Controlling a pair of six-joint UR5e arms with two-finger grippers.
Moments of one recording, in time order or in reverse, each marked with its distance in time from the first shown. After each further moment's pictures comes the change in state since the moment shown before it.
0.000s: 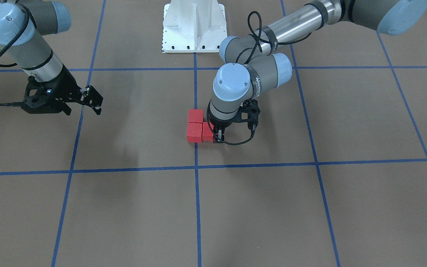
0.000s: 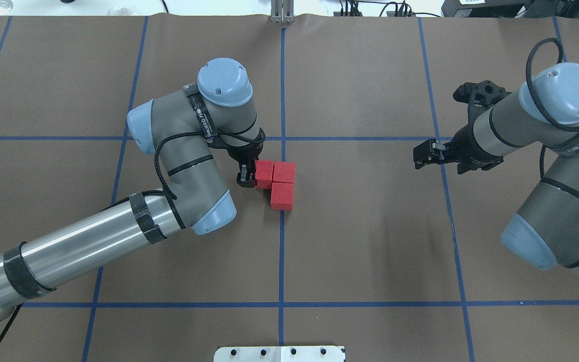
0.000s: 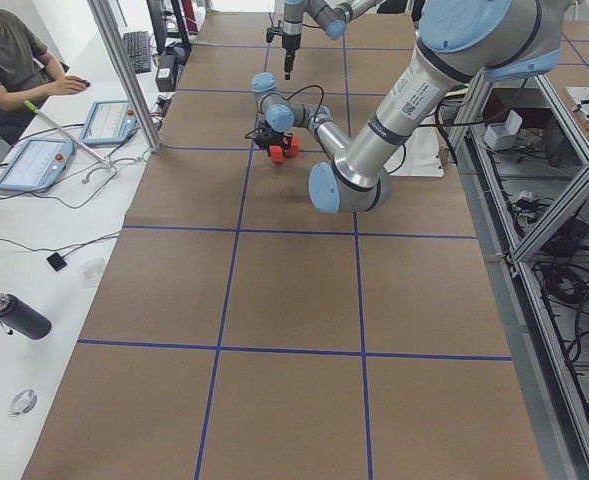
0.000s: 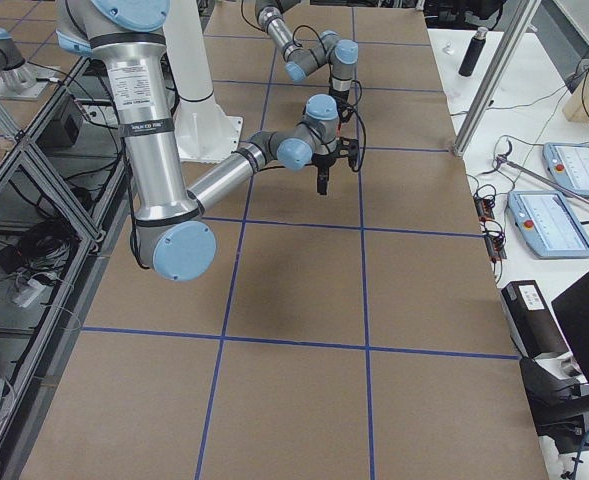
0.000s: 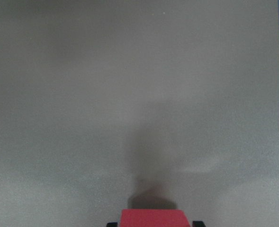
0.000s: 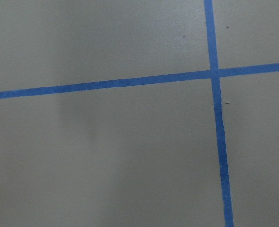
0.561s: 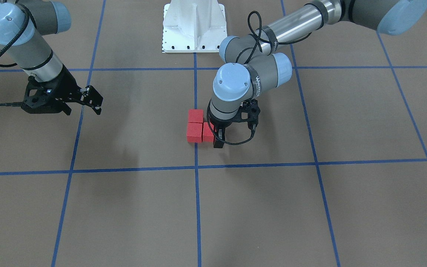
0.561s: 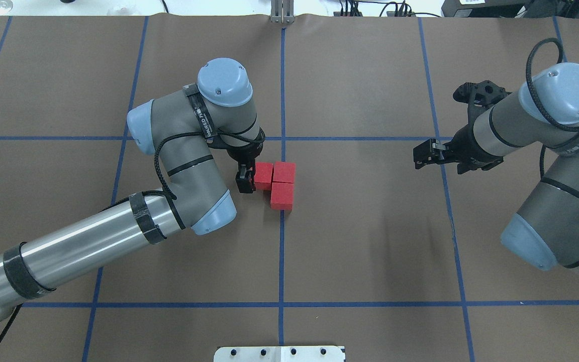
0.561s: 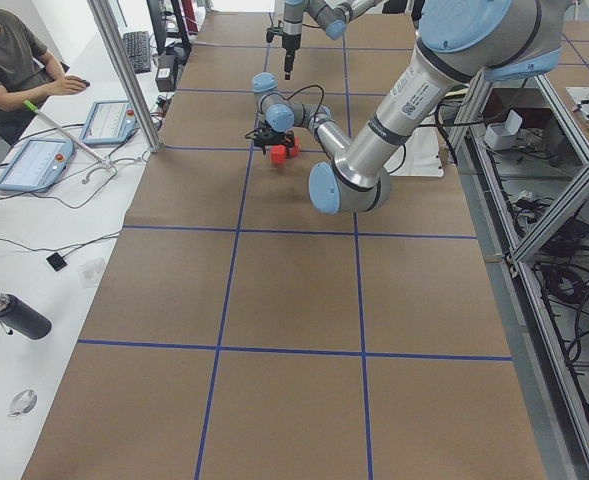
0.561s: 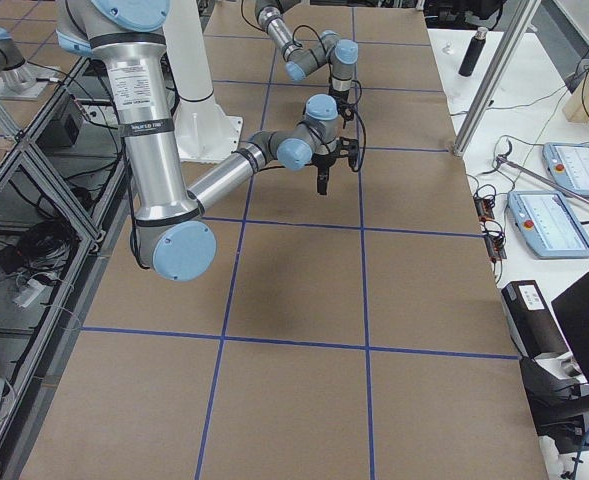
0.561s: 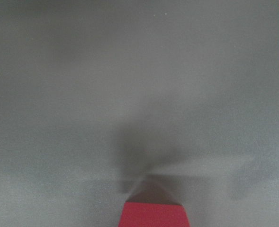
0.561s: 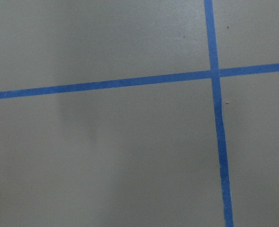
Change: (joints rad) left arm 0.000 0.000 -0.003 0.003 -0.001 -0.005; right arm 0.000 0.000 0.000 0.000 0.000 0.000
